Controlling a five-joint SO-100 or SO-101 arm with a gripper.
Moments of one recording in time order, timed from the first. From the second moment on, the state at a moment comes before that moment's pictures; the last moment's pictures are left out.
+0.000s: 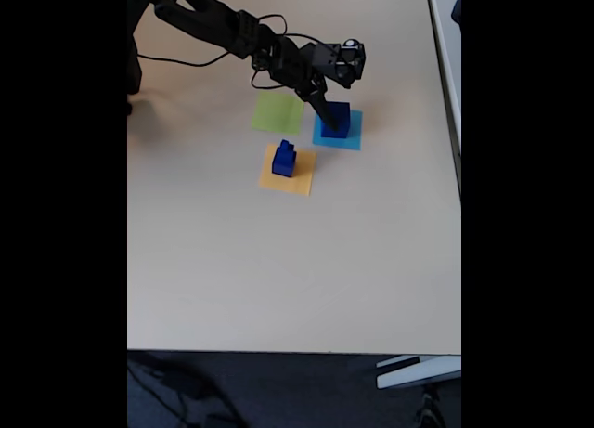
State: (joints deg) arm 3.2 61.3 94.0 -3.1 99.9
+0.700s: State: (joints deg) arm 4.2 65.1 96.1 2.2 100.1
